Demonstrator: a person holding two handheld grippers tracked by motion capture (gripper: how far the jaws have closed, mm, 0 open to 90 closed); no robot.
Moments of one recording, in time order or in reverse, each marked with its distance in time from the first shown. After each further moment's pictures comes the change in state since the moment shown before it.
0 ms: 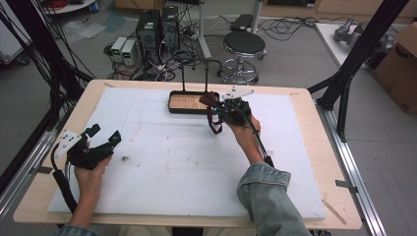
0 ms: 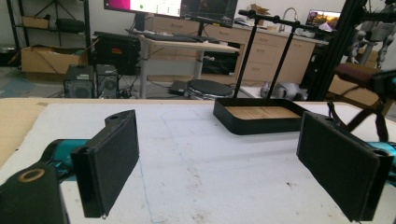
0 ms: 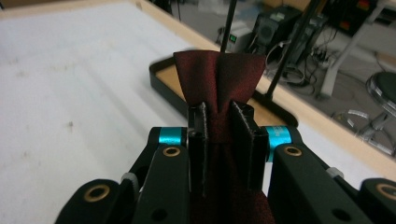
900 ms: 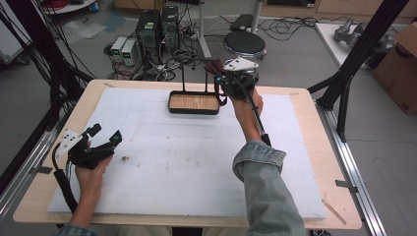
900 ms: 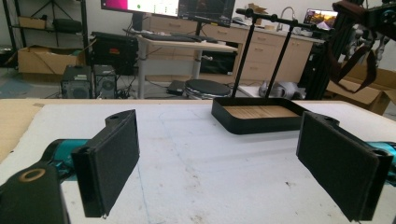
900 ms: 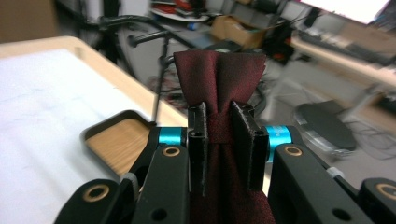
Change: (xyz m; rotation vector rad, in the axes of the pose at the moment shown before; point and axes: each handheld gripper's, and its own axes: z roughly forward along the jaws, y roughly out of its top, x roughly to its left) left arm 0.000 -0.001 0.002 0.002 -0.005 0.005; right arm -0.024 0.068 -0.010 -0.094 -0.217 -0.046
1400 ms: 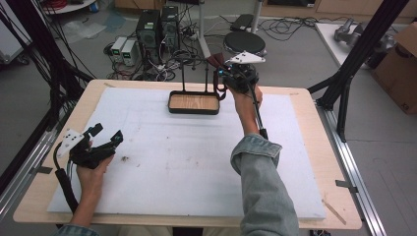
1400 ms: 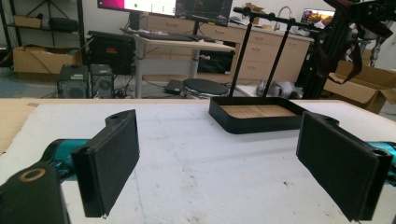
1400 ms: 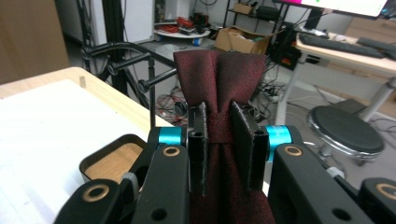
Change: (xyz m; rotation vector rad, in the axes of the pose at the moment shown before) left arm -0.001 -0.001 0.003 0.000 -0.015 0.001; right arm -0.023 -0.003 0.020 -0.041 0.048 0.134
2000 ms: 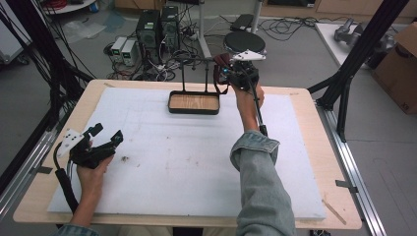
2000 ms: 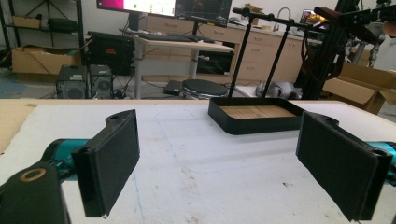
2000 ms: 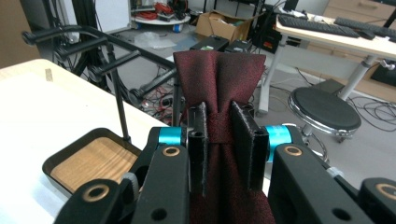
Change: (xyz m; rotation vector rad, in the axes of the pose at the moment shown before) left arm 0.000 0.000 0.000 0.001 -0.003 -0.001; right arm -0.015 -0.007 0.010 0.049 -0.092 0.021
